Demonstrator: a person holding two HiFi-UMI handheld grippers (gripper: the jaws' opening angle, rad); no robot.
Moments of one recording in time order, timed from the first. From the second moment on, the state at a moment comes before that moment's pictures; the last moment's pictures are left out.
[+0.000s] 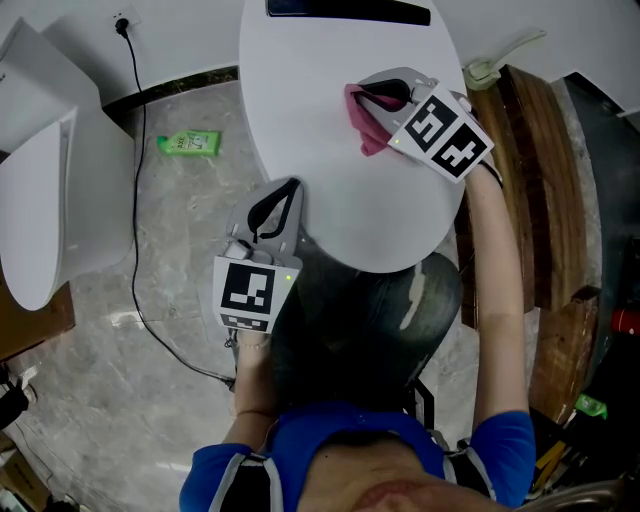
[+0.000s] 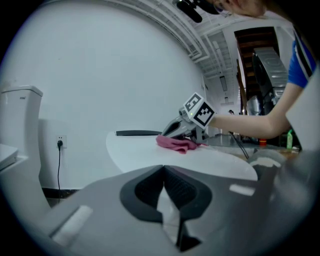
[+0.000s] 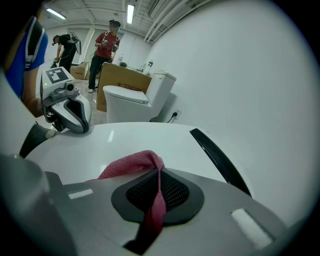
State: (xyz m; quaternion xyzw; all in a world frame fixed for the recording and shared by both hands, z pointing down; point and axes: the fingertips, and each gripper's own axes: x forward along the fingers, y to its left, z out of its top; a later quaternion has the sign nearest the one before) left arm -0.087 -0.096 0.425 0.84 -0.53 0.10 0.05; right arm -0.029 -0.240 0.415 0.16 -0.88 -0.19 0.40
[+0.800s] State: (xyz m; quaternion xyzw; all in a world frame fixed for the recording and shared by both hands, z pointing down) left arm -0.086 -0.097 0.424 0.83 -0.54 0.10 0.05; right arm -0.081 -0.219 0.415 0.11 -0.88 -0.22 0.40
